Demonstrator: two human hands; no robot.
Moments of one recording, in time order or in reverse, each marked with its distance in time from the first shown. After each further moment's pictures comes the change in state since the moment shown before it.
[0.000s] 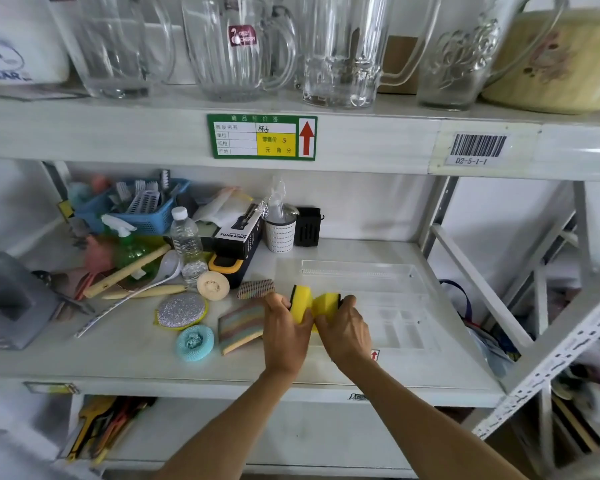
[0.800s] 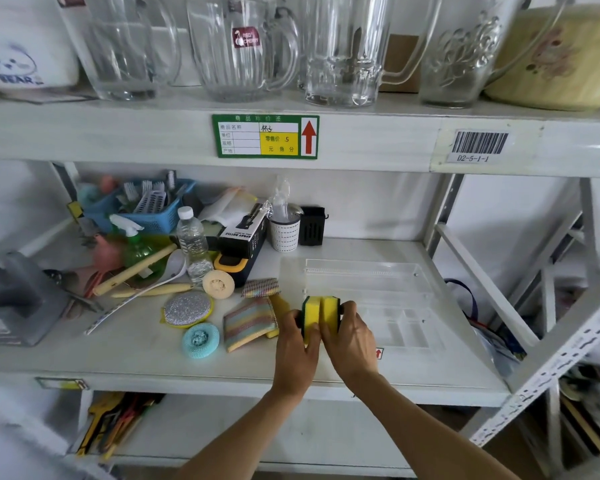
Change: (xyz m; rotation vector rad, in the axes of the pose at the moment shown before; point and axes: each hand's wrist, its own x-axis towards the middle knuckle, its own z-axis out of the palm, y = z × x) left_hand -0.035 -0.002 -0.002 -0.152 -0.142 -0.002; right_hand -0.019 0.015 0.002 0.022 0.042 -0.173
